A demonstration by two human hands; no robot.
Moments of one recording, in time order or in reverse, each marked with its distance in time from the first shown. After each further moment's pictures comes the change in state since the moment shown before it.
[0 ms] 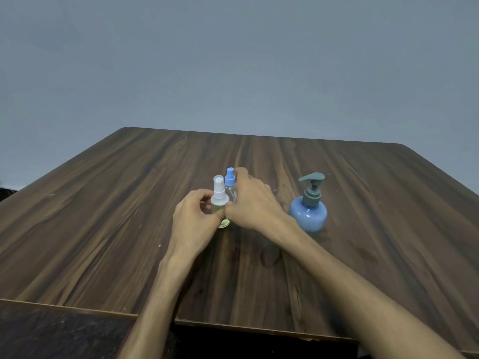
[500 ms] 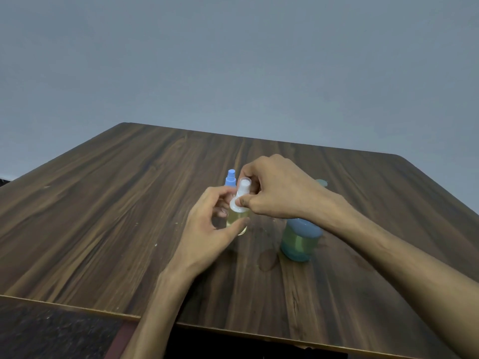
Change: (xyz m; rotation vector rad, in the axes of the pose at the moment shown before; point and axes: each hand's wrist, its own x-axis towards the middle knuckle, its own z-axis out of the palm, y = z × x) left_hand -0.028 0.014 0.002 -0.242 -0.135 0.277; right_hand -0.018 -0.008 -0.075 -0.239 -0.042 -0.278
